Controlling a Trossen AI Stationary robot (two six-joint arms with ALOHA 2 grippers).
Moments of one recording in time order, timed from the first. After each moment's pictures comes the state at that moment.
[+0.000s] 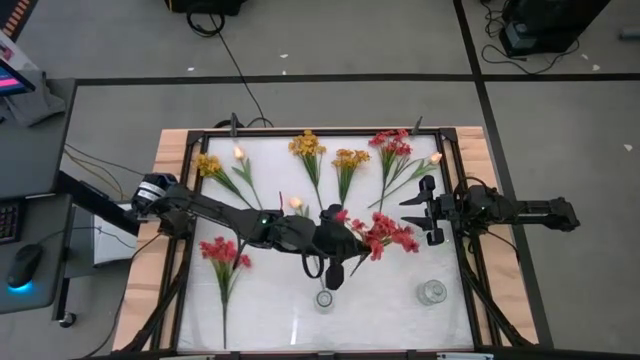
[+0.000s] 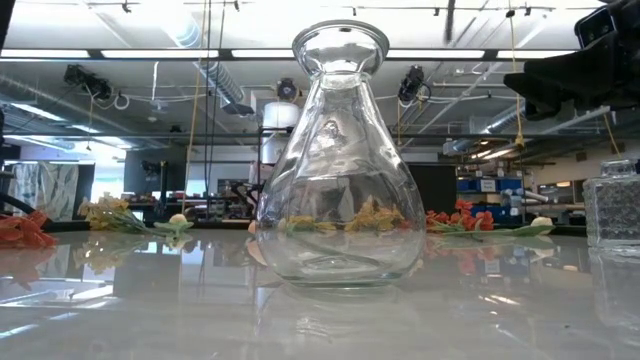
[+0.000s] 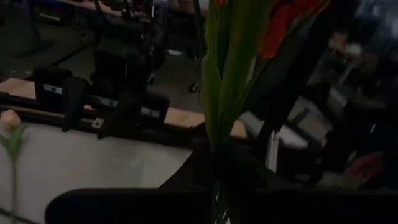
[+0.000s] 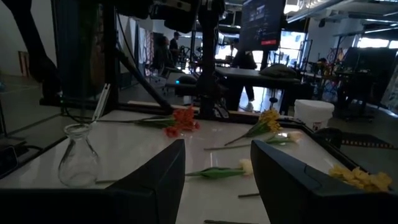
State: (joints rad) left arm -0.30 1.76 1.46 0.17 -0.24 -0.30; right arm -0.02 0.02 0.01 0.08 -0.07 -0.07
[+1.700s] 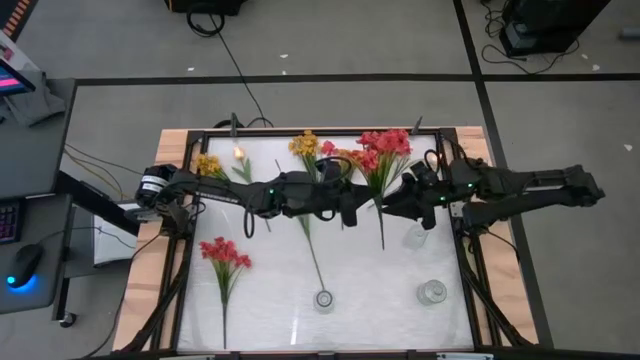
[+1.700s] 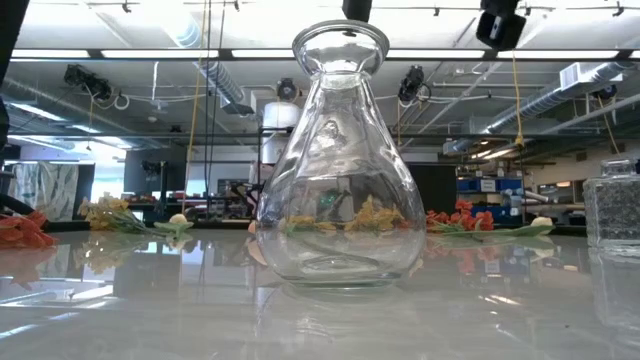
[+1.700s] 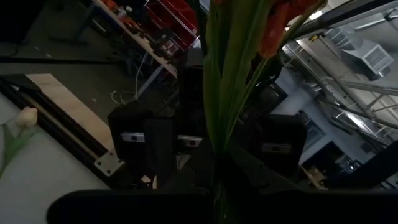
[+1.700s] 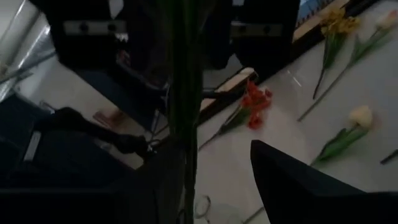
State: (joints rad) left arm -0.10 1.76 1.46 0.39 -0.27 -0.74; right arm 0.03 0.79 0.73 -0.10 -0.14 0.74
